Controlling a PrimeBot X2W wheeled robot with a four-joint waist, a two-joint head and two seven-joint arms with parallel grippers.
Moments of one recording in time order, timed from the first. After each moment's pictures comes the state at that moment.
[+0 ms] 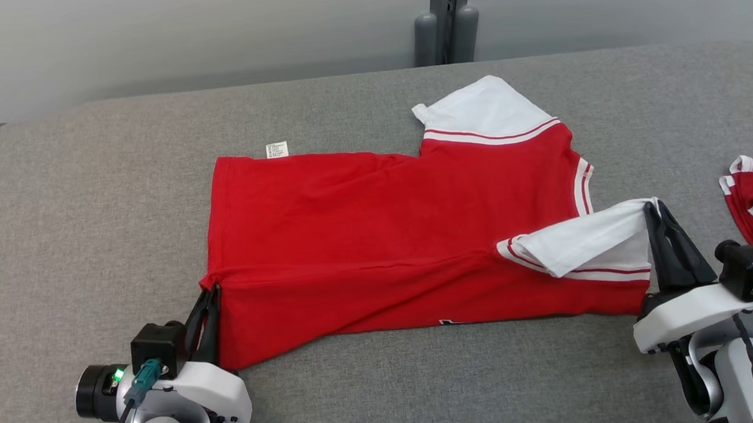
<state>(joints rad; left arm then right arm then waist) -0.21 0.05 -0.03 0.53 -0.04 -0.06 -0.26 -0.28 -0.11 0.00 0.43 0.14 0.13 -0.26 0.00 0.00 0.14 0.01</state>
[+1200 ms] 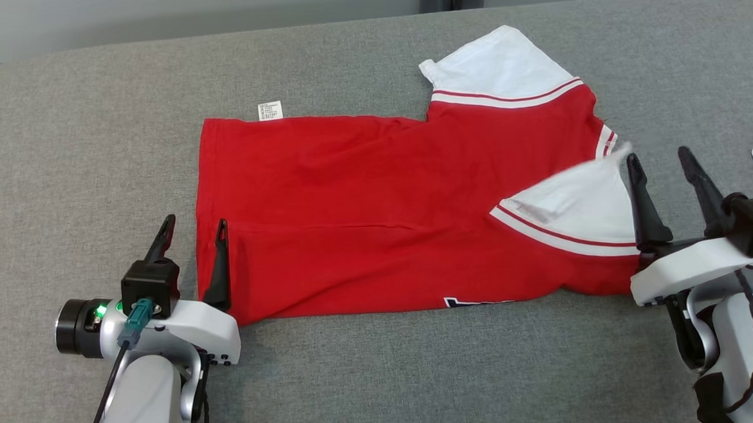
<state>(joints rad) -0.38 0.08 -0.07 0.57 0.00 -0.01 -0.26 -0.41 -0.09 -0.02 0.47 0.11 0.13 -0.26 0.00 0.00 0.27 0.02</state>
